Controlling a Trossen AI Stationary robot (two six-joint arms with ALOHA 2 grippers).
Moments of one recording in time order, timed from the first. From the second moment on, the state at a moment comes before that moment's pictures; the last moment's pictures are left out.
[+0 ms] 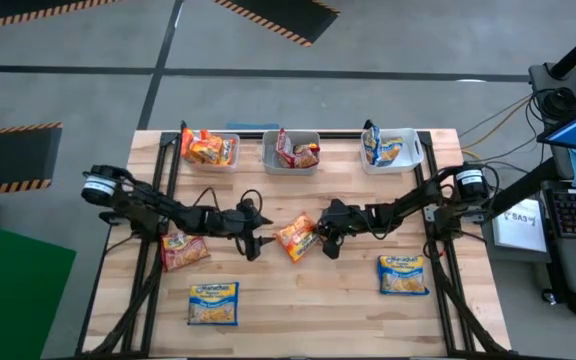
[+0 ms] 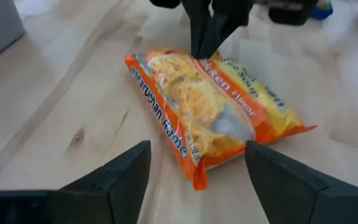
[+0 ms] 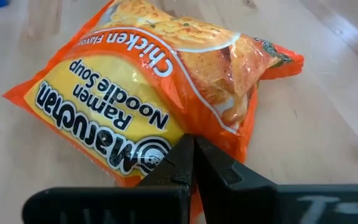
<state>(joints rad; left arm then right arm) -0.10 1.58 0.45 0.60 -0.20 -0.26 0.02 1.86 0.55 0.56 0.06 0.28</state>
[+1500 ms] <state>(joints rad) -0.11 1.72 0.49 1.05 -0.17 -0.41 0.09 1.31 0.64 0.12 0.05 0.21</state>
